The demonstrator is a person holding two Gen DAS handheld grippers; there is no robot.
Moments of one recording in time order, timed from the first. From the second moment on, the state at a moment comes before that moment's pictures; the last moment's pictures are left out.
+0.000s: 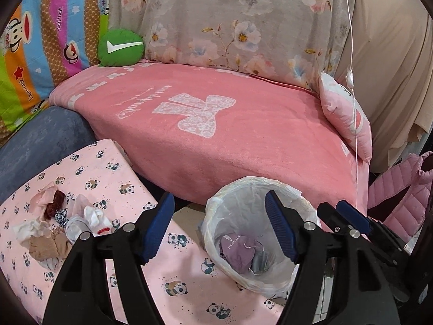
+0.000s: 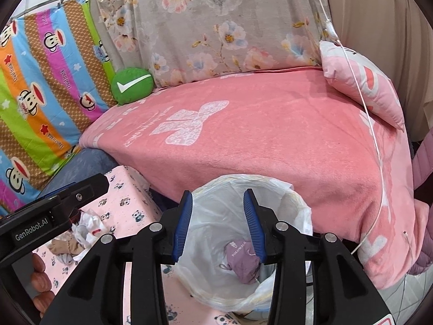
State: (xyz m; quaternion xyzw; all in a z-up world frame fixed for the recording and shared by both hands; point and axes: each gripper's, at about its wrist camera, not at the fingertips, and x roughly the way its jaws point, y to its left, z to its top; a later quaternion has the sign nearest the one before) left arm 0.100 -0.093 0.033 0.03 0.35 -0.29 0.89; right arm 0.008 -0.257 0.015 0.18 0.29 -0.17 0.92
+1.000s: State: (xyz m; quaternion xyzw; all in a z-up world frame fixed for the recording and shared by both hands) left arm 0.122 0.063 0.018 -0.05 0.37 -0.17 0.91; right arm 0.060 -0.094 0.032 0.09 0.32 -0.04 0.94
